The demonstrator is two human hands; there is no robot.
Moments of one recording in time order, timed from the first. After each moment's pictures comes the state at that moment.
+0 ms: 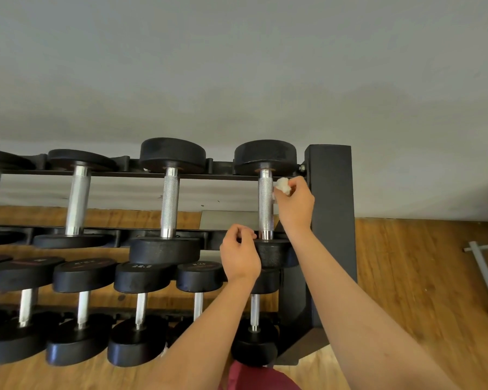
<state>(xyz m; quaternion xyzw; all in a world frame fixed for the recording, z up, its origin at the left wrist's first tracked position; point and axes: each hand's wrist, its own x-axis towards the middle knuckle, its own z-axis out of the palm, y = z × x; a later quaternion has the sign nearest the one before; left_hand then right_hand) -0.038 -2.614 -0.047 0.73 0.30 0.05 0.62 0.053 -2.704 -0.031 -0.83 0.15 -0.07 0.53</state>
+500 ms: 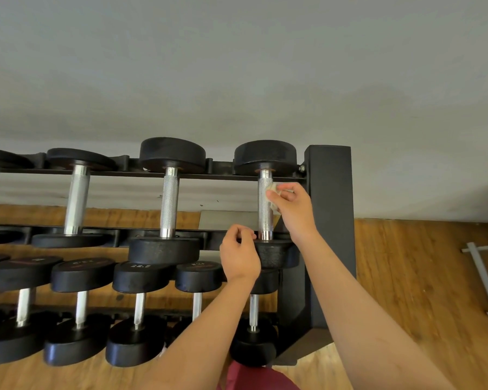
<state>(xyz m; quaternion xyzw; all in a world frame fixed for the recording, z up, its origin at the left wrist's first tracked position) -0.037 -2.614 -0.047 0.73 0.29 0.05 0.62 0.046 -2.713 -0.027 -0.72 0.15 0.07 0.68</state>
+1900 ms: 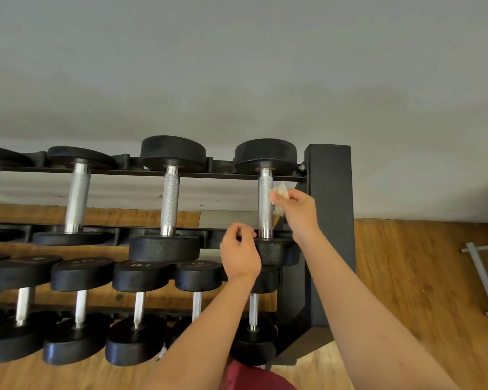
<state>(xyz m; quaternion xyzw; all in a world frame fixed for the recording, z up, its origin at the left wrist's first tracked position) -0.039 -2.614 -0.050 0.72 0.29 0.06 0.62 0.043 -2.716 -0.027 -0.75 0.19 0.08 0.63</state>
